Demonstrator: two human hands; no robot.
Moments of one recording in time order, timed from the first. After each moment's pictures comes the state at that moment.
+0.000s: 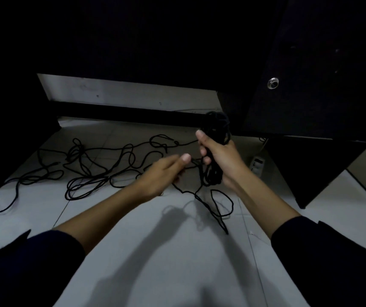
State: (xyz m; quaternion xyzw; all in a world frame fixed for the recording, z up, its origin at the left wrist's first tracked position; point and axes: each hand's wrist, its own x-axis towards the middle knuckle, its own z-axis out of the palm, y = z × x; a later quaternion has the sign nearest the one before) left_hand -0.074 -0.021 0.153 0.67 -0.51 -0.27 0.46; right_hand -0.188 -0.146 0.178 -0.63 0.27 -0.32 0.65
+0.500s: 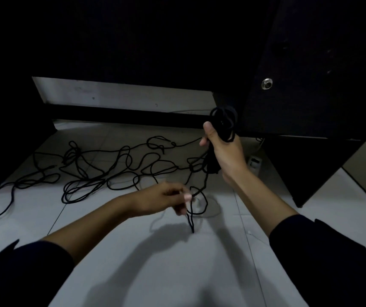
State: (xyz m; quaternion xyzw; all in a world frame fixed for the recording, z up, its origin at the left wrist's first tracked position) left_hand -0.076 -0.005 0.137 0.61 -0.58 -0.43 0.32; right_hand -0.189 -0.156 0.177 -0.66 0.29 -0.43 0.54
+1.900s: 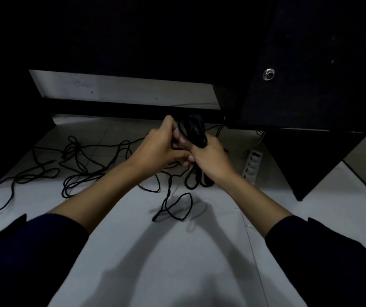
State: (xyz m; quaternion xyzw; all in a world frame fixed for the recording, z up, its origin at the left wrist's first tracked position) left_hand -0.065 -0.036 0.185 0.69 -0.57 -0.09 0.43; right_hand -0.183 -0.127 0.172 -0.74 0.28 -0.27 0.54
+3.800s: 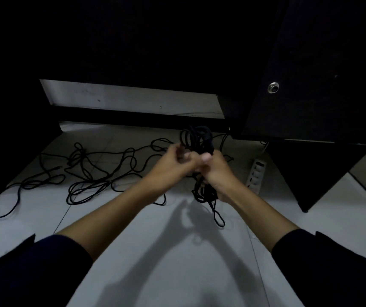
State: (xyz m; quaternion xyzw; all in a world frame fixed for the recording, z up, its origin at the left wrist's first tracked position) left_hand -0.093 -0.028 0.186 0.68 -0.41 -0.34 0.50; right_hand -0.180 -0.124 0.169 -0.73 0.31 -0.25 0.55
